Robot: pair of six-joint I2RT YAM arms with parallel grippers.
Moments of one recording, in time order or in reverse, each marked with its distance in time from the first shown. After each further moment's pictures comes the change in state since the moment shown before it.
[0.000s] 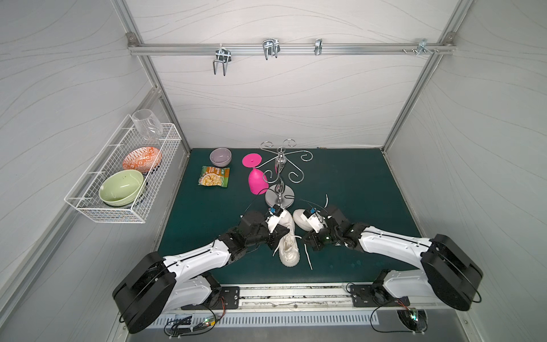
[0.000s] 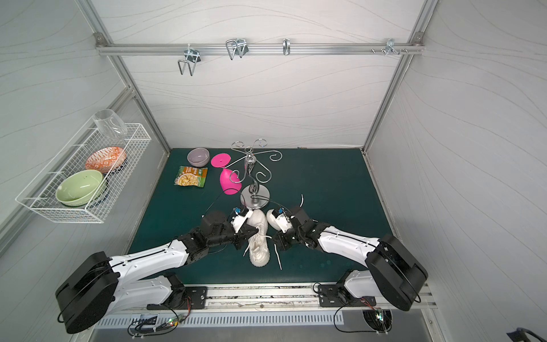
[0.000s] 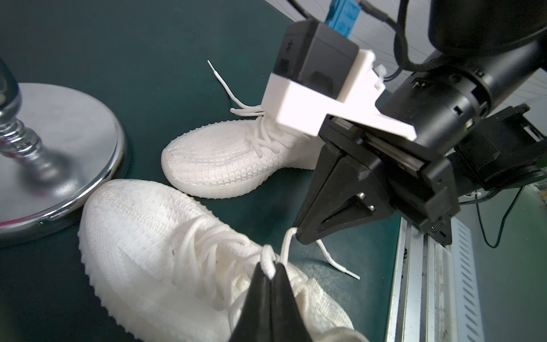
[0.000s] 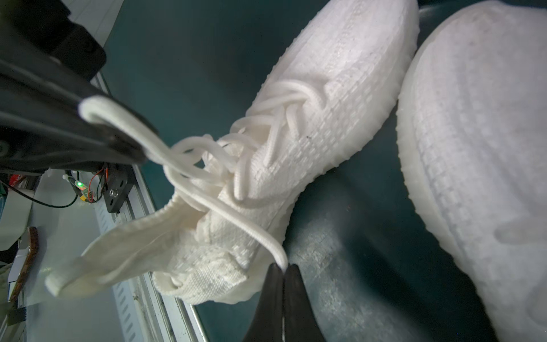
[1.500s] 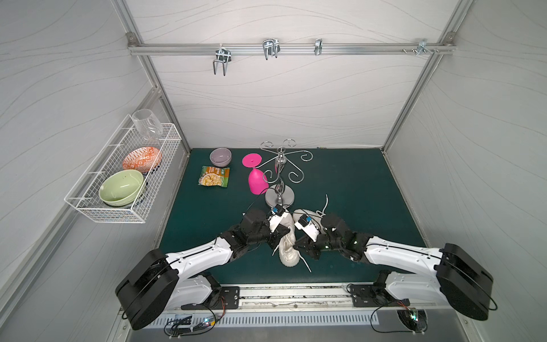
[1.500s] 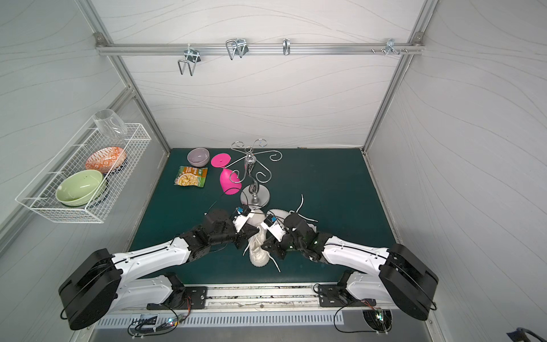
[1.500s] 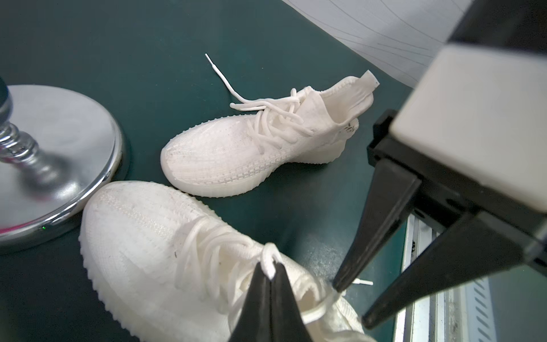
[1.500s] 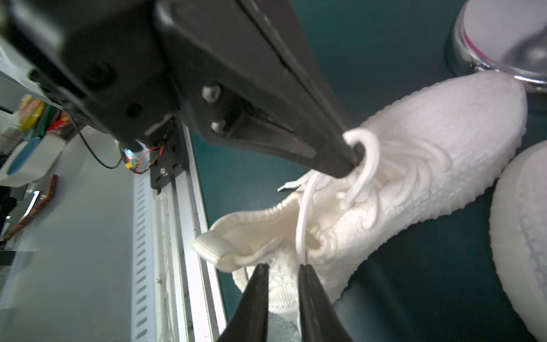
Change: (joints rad) left arm 0.000 0.034 0.036 -0.042 0.003 0.048; right arm 0.171 -0.119 -0.095 0.201 0.035 -0.093
